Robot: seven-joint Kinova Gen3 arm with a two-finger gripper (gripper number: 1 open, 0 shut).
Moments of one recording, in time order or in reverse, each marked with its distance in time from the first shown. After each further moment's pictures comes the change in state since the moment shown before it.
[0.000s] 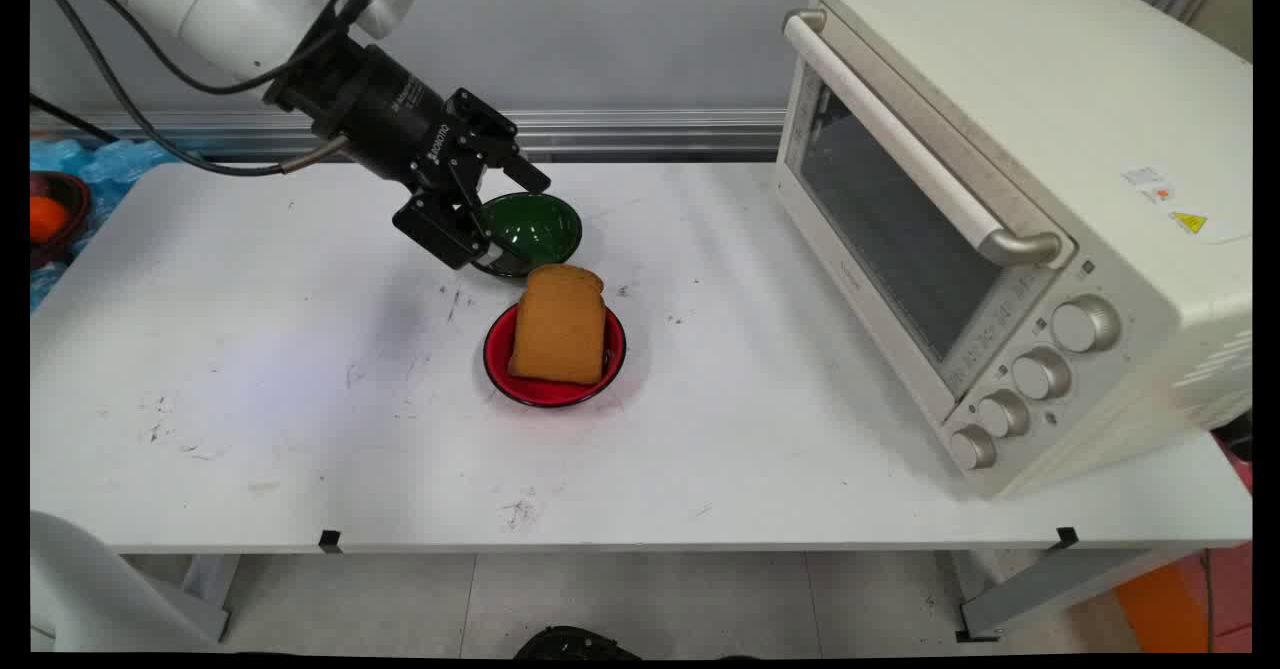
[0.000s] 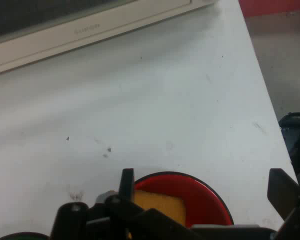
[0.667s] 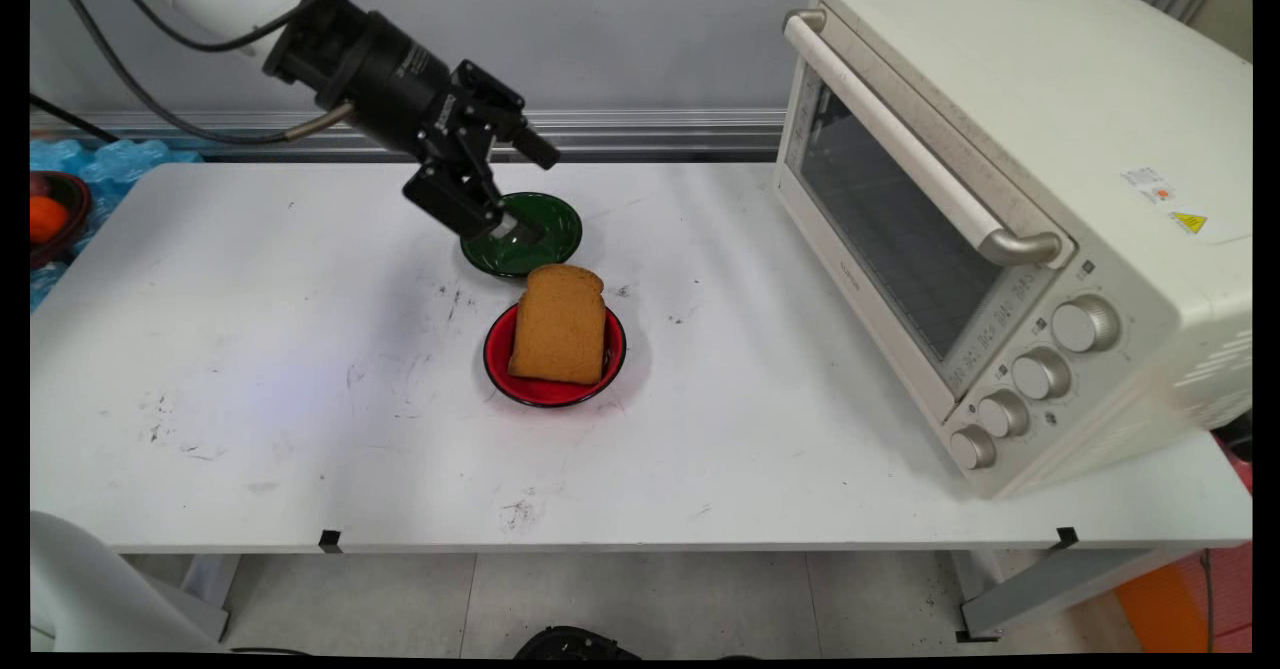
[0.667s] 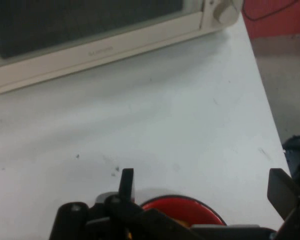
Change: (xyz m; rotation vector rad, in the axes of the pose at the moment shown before) arm 0.018 -0.004 -0.008 0.020 0.039 -0.038
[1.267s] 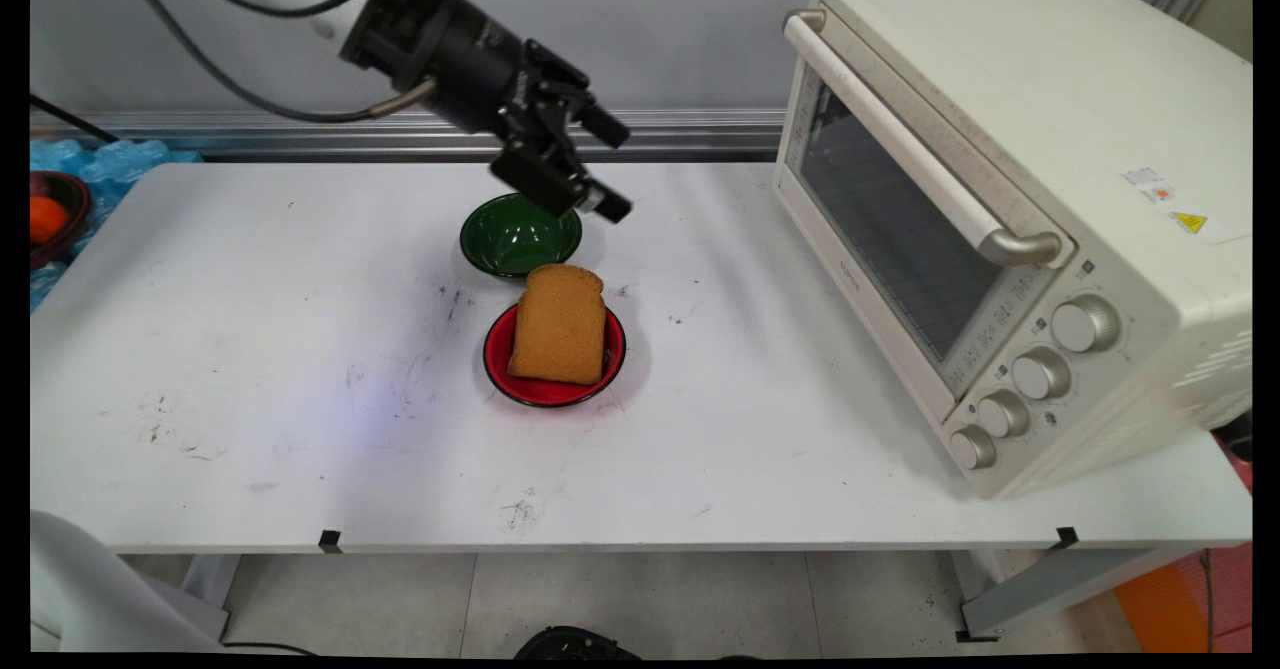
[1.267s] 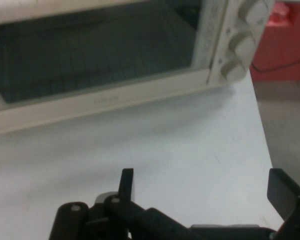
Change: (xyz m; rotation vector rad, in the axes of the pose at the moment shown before) arm 0.046 0.005 0.027 0.022 0.070 -0.074
